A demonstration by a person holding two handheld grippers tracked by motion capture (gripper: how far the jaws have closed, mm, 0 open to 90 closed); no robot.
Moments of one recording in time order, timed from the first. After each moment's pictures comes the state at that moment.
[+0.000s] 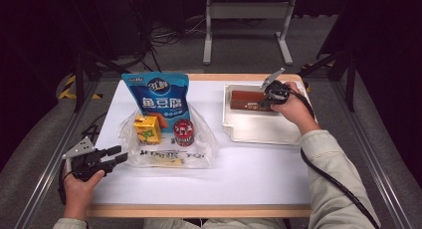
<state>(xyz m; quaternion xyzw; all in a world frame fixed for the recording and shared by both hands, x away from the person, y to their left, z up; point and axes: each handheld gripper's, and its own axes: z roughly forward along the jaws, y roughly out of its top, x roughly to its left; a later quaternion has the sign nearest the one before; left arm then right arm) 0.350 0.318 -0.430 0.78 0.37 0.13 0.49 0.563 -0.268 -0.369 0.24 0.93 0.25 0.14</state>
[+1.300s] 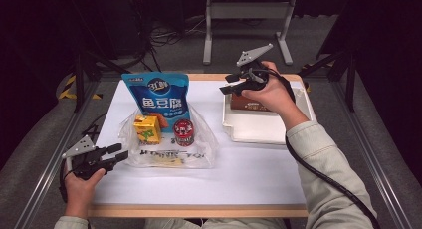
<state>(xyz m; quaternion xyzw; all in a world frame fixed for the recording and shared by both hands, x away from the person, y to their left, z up) 0.351 0.317 -0.427 0.77 0.36 0.13 0.50 0.526 -0.171 -0.271 0.18 0.88 0.43 0.13</state>
